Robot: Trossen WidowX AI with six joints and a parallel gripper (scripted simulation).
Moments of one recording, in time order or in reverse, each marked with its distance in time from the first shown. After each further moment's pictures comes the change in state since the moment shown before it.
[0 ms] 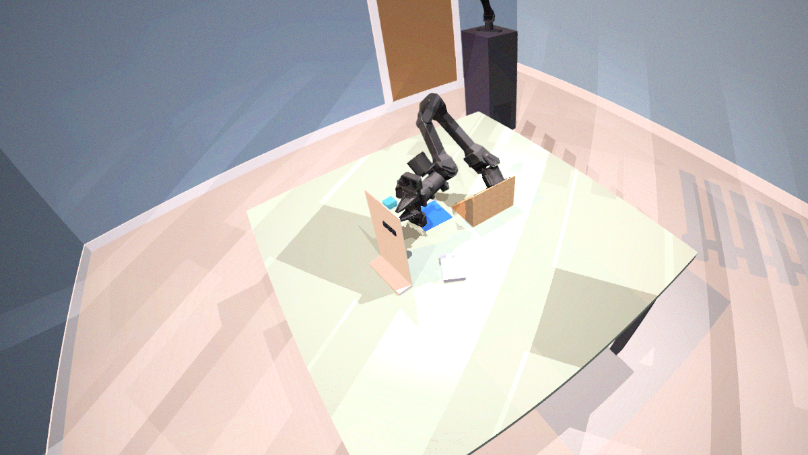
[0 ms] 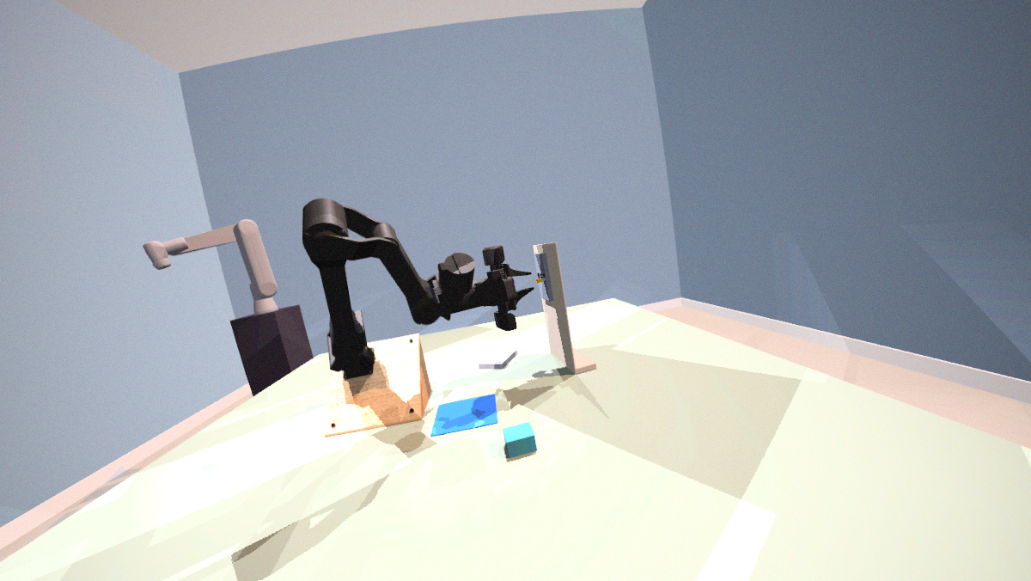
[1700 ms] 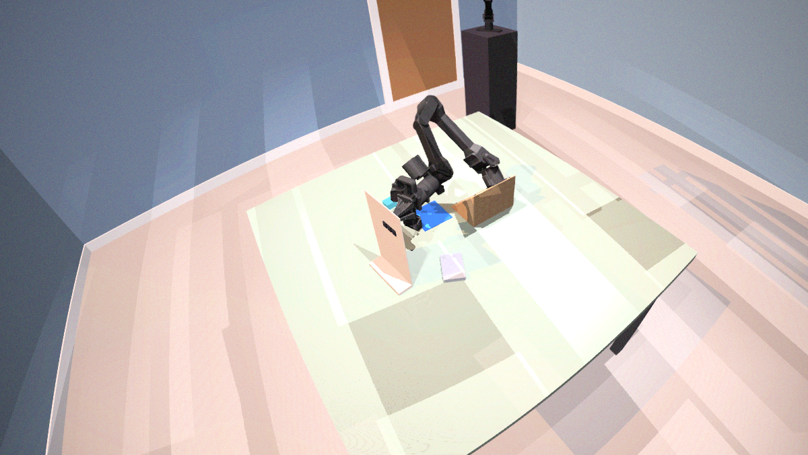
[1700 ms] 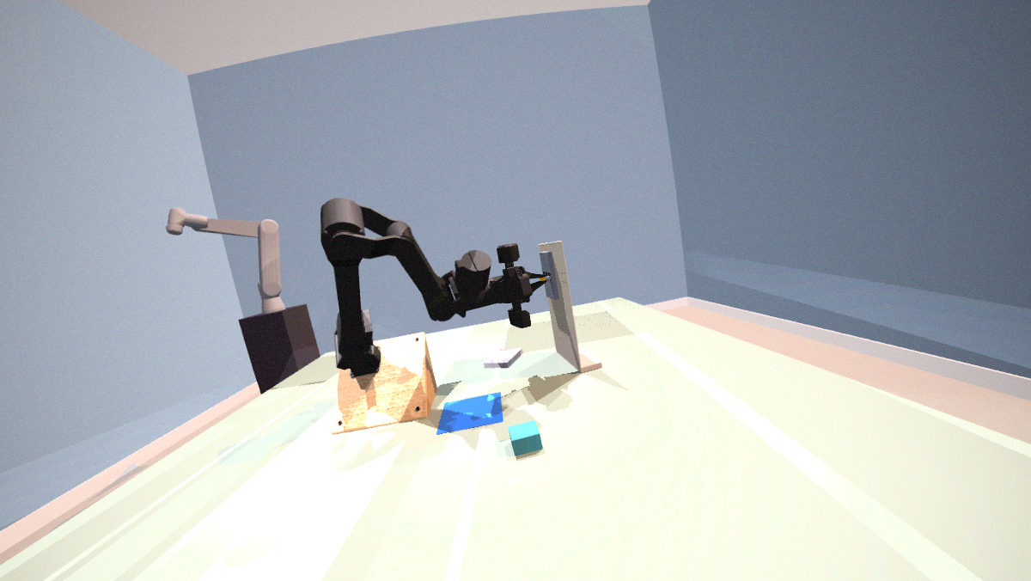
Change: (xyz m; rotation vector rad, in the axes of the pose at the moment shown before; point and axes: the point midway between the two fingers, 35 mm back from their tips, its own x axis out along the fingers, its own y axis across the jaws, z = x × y) arm 0.019 -0.001 0.004 -0.001 0.005 0.000
